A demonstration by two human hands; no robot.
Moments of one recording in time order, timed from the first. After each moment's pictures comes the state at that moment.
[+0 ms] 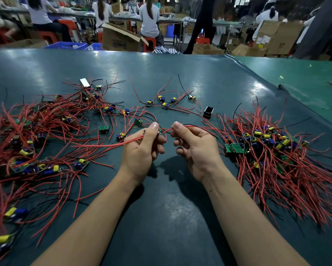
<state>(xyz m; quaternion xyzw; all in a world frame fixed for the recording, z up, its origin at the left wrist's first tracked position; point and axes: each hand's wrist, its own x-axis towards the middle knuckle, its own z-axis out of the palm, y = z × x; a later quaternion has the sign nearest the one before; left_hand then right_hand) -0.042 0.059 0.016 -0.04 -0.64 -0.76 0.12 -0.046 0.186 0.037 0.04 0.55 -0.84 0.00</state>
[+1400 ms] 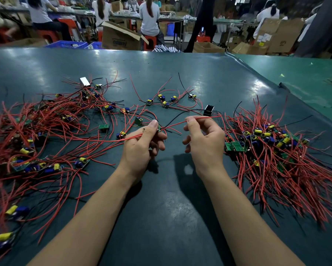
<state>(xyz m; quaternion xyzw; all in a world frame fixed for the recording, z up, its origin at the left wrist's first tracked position) -0.041 0.058 0.025 -0.01 -0.63 -0.78 0.06 -0.047 0.190 0.032 0.04 0.67 -0.71 -0.21</state>
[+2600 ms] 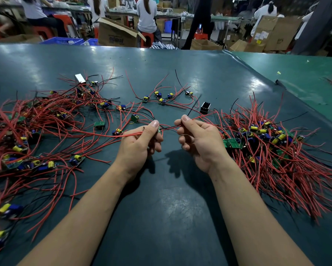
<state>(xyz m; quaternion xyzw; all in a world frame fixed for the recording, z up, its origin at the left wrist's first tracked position) -0.040 0.059 0.022 -0.02 -0.65 -0.75 0.05 -0.053 0.206 0.038 0.03 0.57 -0.82 0.03</state>
